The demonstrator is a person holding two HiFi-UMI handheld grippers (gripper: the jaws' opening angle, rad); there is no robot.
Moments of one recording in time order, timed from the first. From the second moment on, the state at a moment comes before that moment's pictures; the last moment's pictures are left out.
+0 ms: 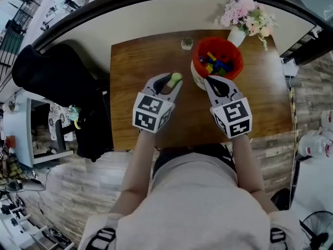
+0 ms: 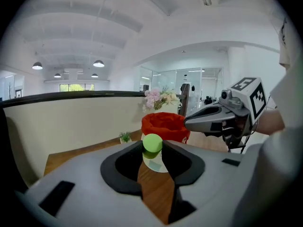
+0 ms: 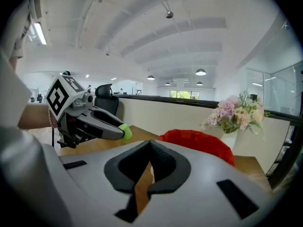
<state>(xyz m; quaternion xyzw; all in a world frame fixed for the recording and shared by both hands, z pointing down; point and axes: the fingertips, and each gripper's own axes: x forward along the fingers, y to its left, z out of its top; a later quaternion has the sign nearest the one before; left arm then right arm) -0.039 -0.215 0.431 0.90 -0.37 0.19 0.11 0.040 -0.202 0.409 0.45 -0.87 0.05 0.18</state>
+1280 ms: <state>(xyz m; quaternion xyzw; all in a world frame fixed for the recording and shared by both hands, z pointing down) 0.086 -0.267 0.404 0.95 -0.24 0.21 0.07 0.150 -0.225 0.400 0.57 -0.80 0.07 0.15</state>
